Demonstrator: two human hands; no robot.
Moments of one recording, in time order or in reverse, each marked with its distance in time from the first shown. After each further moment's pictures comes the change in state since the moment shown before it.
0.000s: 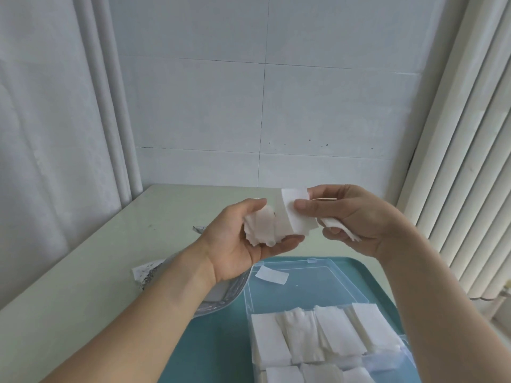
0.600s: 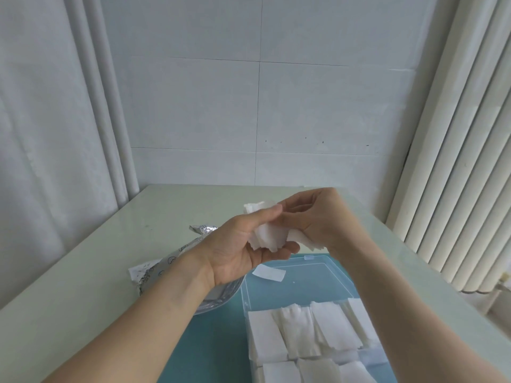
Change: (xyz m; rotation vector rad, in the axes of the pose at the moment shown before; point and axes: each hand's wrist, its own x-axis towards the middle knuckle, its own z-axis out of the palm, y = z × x) left_hand 0.000 -0.008 0.000 0.336 -0.174 0.035; right_hand 0.008 0.023 0.028 -0.401 0.264 -0.116
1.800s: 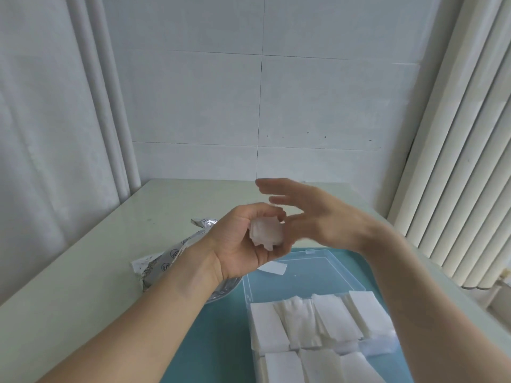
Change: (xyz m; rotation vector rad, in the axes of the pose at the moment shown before) left_hand 0.004 -0.005 -0.002 -0.277 0.091 -0.148; right_hand 0.001 -0.002 -0.017 -0.217 -0.470 -0.246
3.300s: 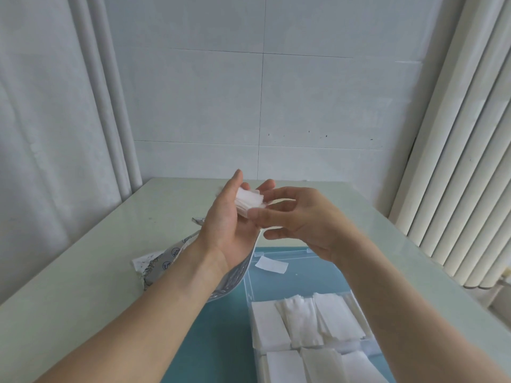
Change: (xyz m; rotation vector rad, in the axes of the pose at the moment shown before) left_hand 0.008 0.005 -0.006 -0.168 0.128 0.410; right_hand 0.012 -0.008 0.032 0.548 0.231 0.206
